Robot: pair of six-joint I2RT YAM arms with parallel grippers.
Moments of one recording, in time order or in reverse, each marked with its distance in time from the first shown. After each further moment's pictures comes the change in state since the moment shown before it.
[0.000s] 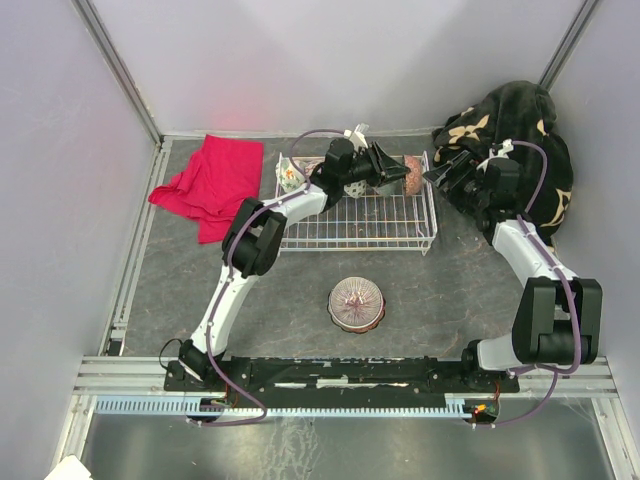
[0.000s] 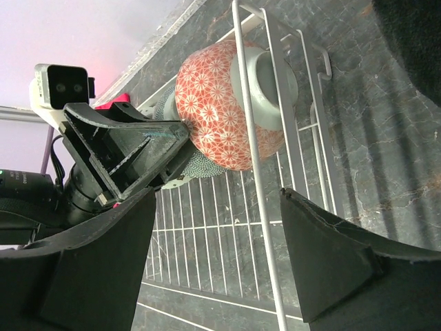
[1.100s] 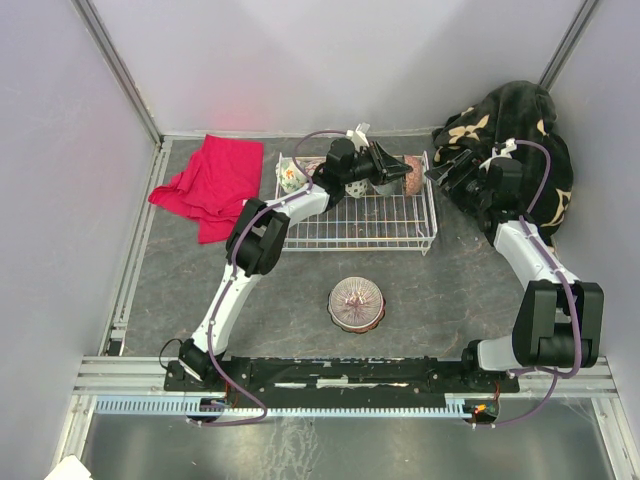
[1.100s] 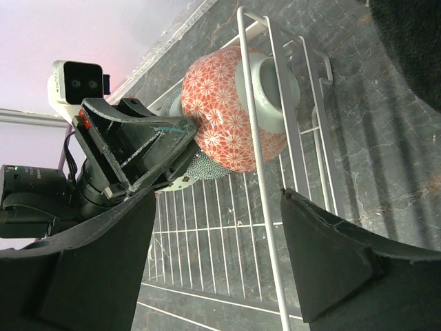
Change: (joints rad) left arm 0.000 0.048 0.057 0.035 0.031 -0.074; right arm -0.008 -0.013 0.000 0.000 0.000 0.004
